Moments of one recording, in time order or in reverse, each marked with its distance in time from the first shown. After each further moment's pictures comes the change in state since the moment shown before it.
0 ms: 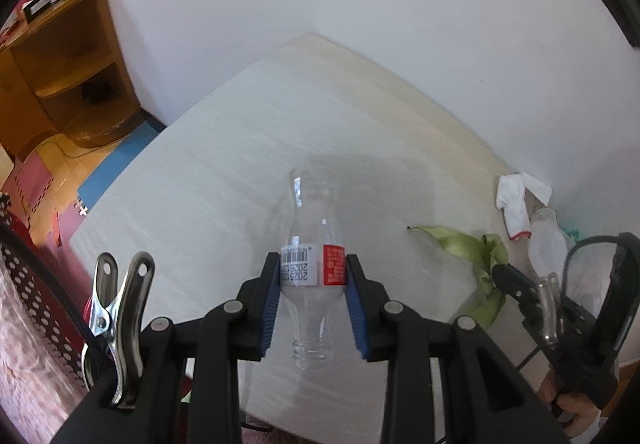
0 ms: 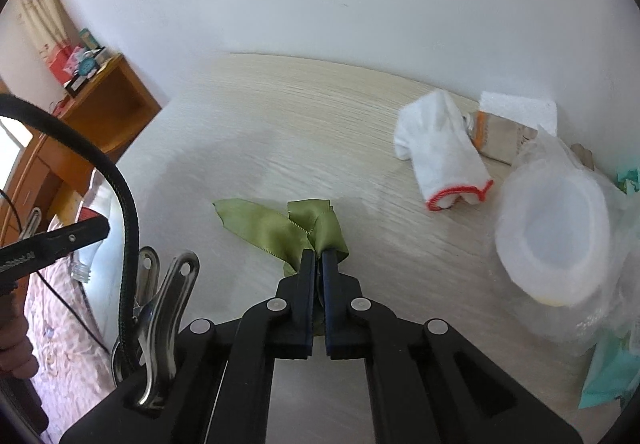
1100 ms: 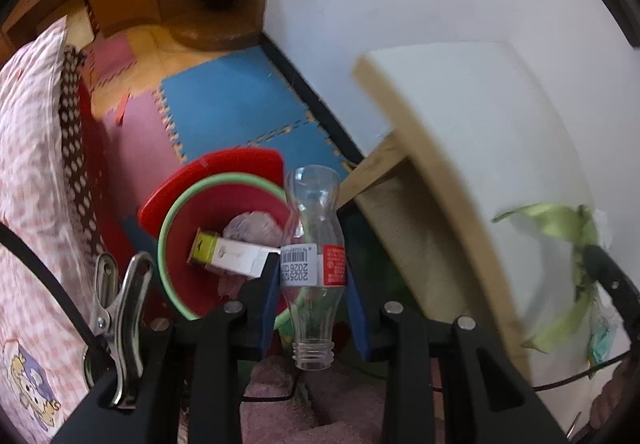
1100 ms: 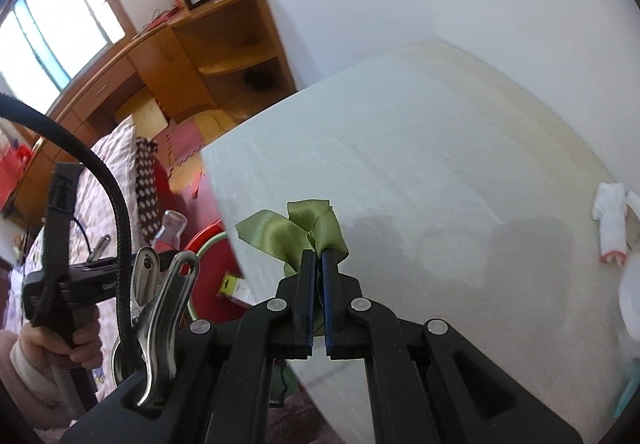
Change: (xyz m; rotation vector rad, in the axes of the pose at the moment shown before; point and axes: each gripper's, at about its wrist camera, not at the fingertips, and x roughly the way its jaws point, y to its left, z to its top) left arm -0.016 0.192 -0.133 -0.406 0.071 0.135; right arm -0.004 0.167 -0.039 -0.382 0.081 0.209
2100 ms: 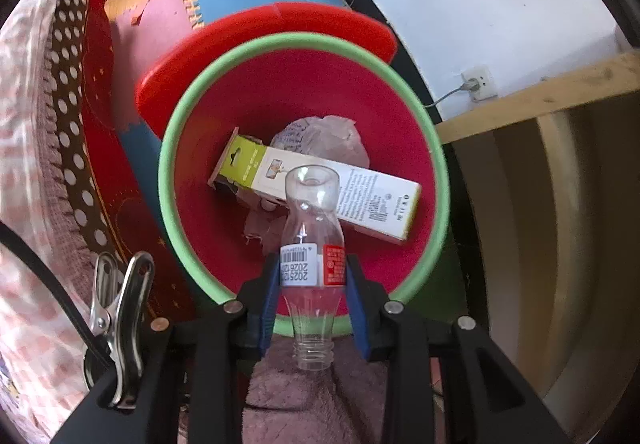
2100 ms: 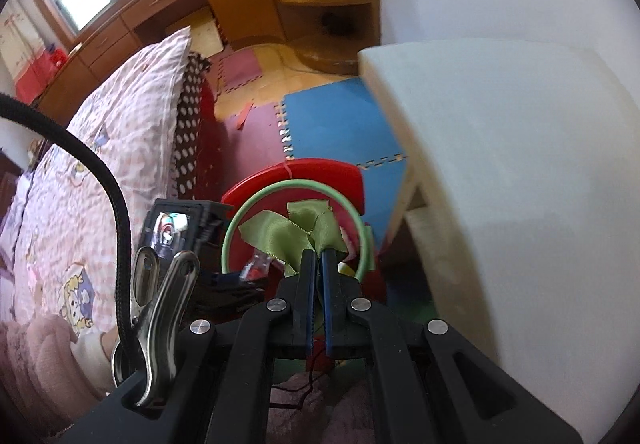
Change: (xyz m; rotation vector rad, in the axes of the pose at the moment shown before) left arm 0.168 0.115 -0.060 -0.158 0.228 0.021; right arm 0.130 0.138 -0.016 -0.263 0.165 0.098
